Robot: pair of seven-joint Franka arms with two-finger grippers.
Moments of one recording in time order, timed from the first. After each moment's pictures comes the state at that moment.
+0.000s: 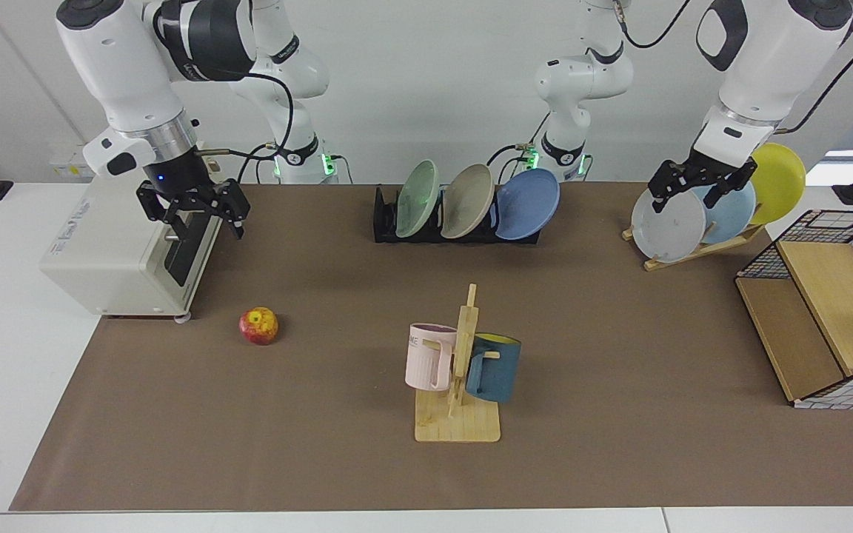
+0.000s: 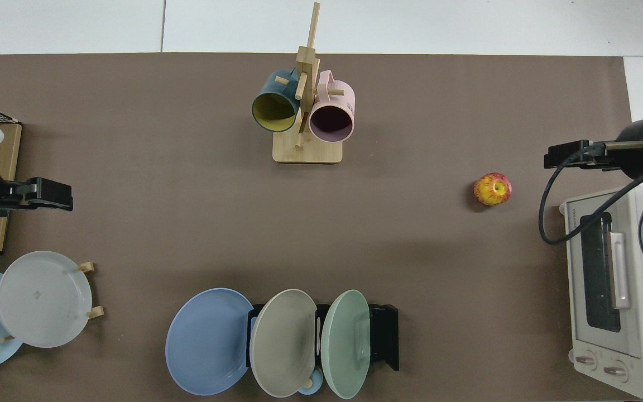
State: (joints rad) left arm 0.08 -0.05 -0.10 -1.70 0.01 1.64 -0.06; right arm 0.01 0.01 0.00 -1.69 0.05 1.82 0.05
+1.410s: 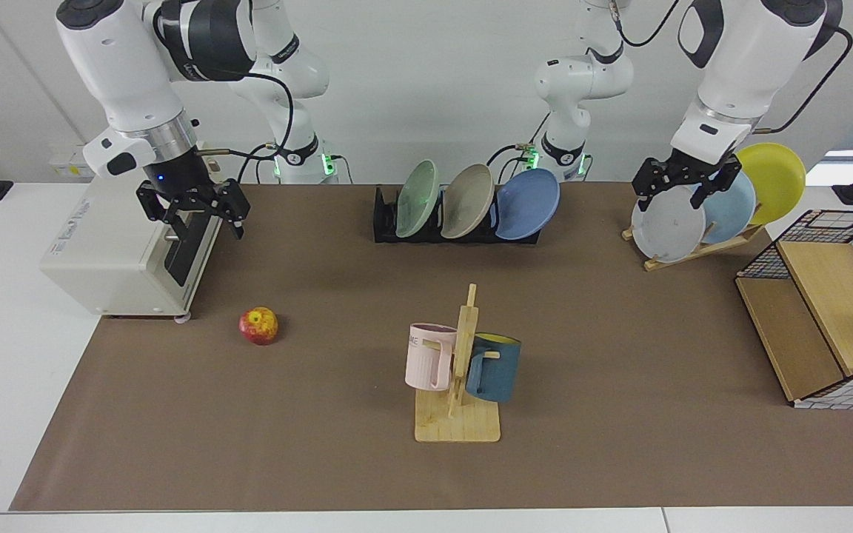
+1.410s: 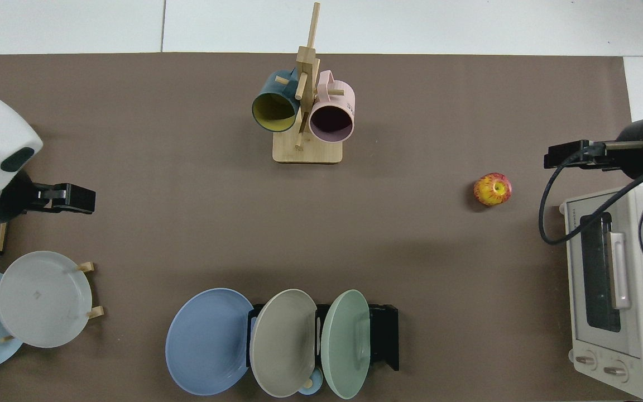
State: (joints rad) left arm 0.06 -0.06 -0.16 -1.71 0.07 1.65 -0.05; right arm 0.01 0.01 0.00 -1.69 0.05 1.82 0.05
